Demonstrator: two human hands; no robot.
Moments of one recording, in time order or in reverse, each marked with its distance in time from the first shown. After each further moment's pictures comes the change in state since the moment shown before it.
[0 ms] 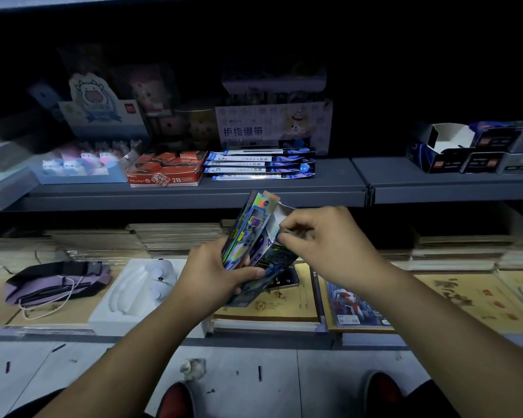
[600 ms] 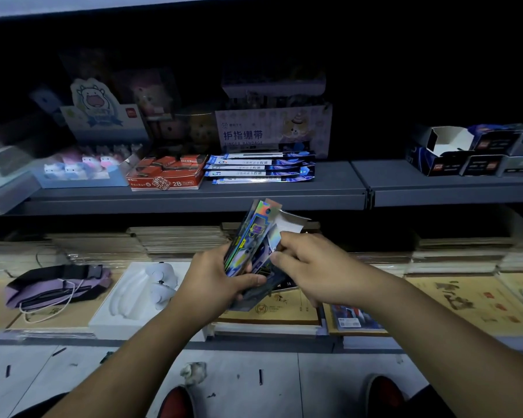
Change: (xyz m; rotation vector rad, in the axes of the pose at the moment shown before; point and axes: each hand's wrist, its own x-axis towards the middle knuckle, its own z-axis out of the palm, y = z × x) left_hand 0.004 -0.010 0.004 0.006 -0.026 0.044; right_hand -0.006 -0.007 0.007 -0.024 -0.405 0.079
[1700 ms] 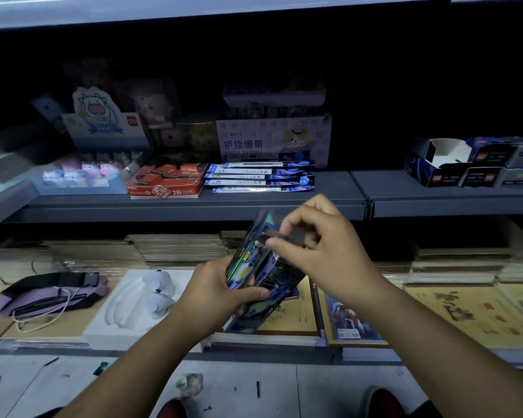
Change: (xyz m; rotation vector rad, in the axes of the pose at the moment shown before) left_hand -0.003 0.006 0.000 -0.115 -0.063 0.000; right_hand 0.000 -0.006 -0.007 0.186 0.536 -0.165
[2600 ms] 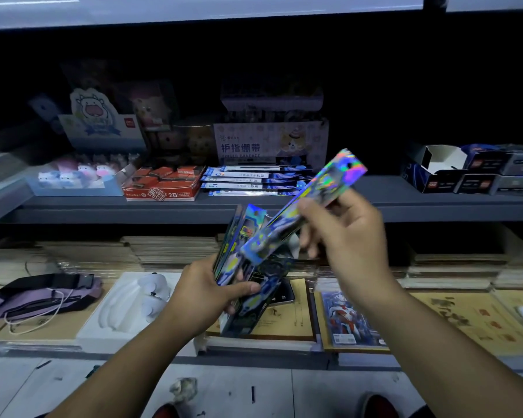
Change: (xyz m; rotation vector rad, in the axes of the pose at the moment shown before) left_hand 0.002 0.006 -0.003 -0.055 0.069 -0.072; right_hand 0.008 -0.005 -0.013 0.602 0.245 0.121
